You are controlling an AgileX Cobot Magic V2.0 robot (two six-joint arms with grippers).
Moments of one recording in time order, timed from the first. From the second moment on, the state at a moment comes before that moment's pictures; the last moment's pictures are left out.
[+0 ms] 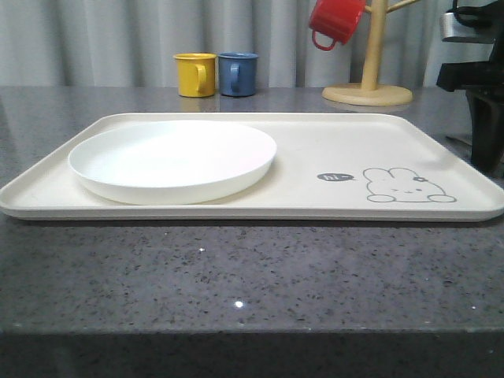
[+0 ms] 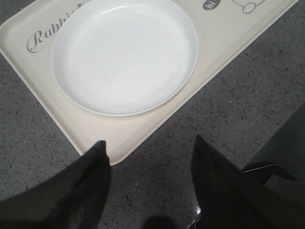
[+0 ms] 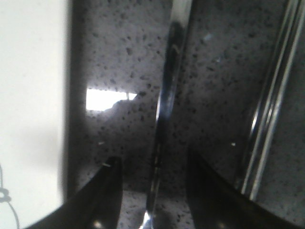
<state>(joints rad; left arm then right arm) -0.70 0.90 -0.92 0.04 0.89 0.10 0.06 1.71 -1.32 0.08 1.08 0.02</state>
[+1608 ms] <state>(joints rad) -0.70 0.90 -0.92 0.04 0.89 0.10 0.45 1.88 -1.60 0.08 1.13 0.53</state>
